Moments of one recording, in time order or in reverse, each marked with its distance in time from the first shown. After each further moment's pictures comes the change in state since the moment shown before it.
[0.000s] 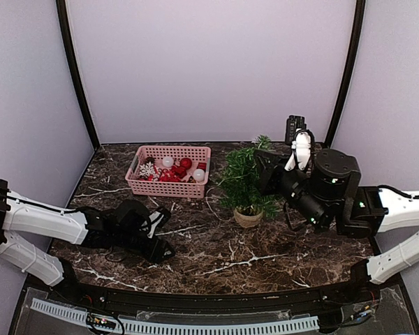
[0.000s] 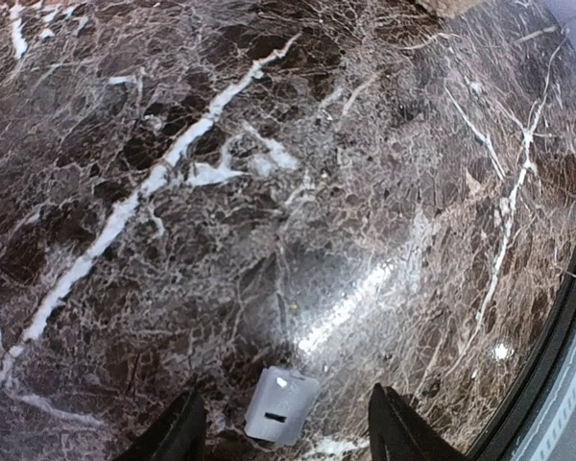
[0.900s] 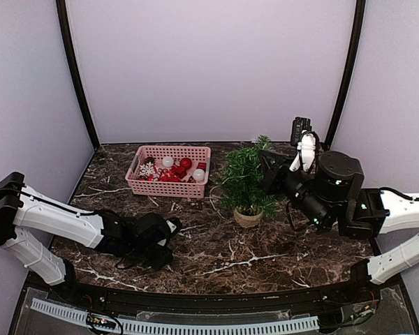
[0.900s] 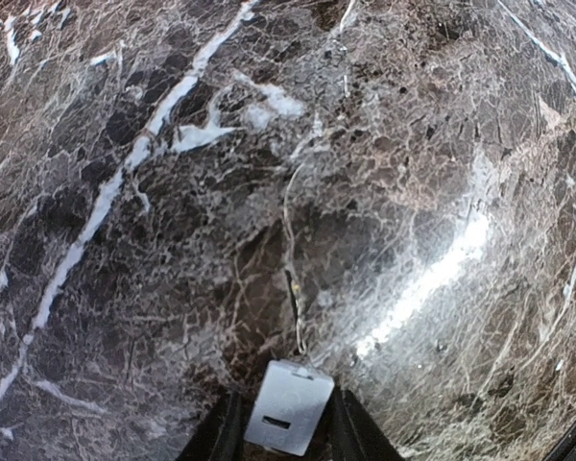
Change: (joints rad) left arm -0.188 0.140 0.125 -0.176 -0.286 0.031; right arm -0.017 -0.029 -0.041 0.023 0.004 0.022
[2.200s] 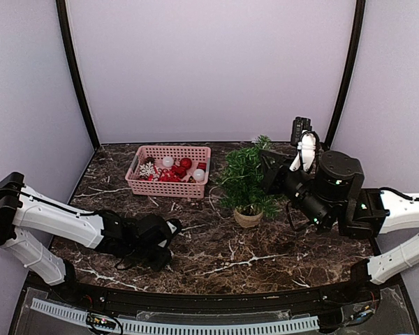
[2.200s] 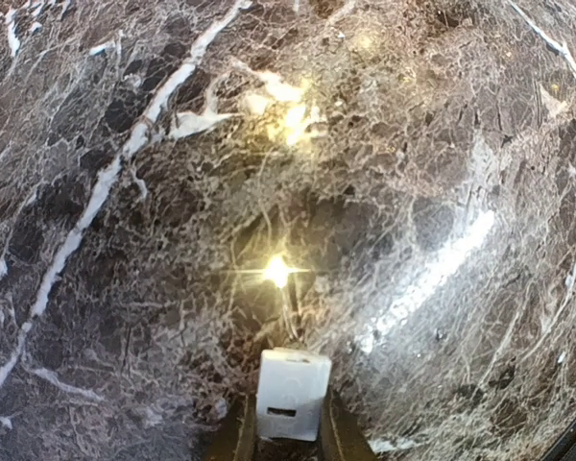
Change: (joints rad) left arm -0.017 -0.001 0.010 -0.034 -0.014 -0.015; right arm -0.001 -0.002 0.000 0.004 -0.003 0.005
